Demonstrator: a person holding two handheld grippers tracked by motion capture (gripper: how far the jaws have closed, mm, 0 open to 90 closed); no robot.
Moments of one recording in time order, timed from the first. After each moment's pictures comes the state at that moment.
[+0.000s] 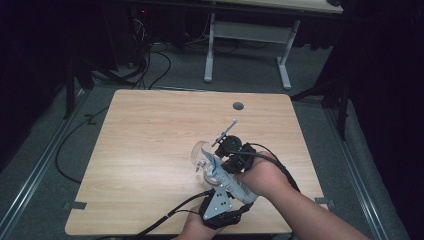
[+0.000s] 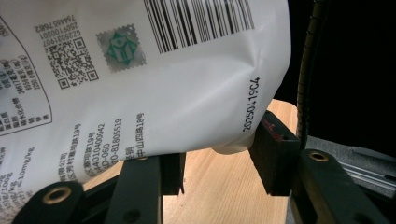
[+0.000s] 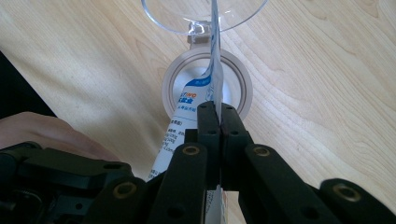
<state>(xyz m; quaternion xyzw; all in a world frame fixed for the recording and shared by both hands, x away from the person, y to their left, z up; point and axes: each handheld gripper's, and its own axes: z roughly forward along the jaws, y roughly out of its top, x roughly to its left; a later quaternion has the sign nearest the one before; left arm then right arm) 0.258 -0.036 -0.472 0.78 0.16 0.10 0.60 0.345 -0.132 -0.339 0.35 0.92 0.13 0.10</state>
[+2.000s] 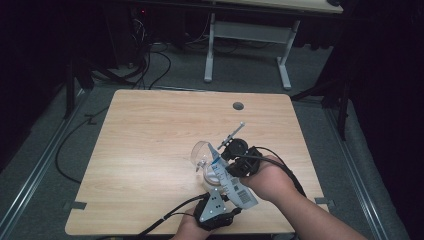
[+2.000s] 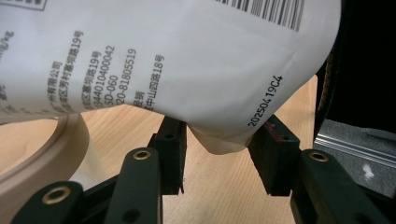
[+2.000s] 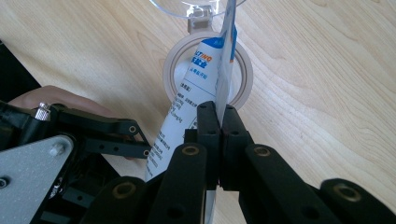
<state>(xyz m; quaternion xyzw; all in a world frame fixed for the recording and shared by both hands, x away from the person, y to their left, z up) 0.263 -0.025 -0.505 0.80 0.16 0.11 0.57 0.336 -0.143 -0.338 0.37 0.92 0.13 0.09</state>
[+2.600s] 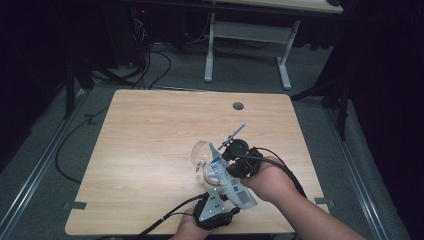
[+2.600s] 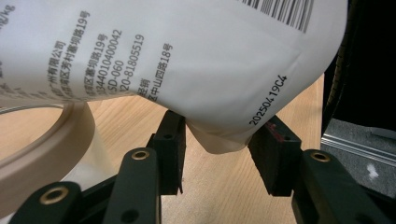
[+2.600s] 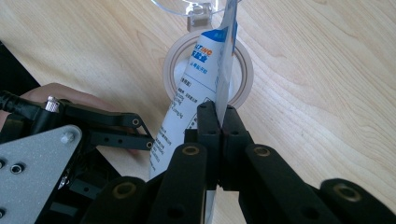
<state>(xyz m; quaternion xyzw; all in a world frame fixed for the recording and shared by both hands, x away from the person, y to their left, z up) 0.265 -0.024 -0.511 0.80 0.16 0.12 0.57 0.334 -0.144 -0.339 0.37 0.91 0.13 0.09</state>
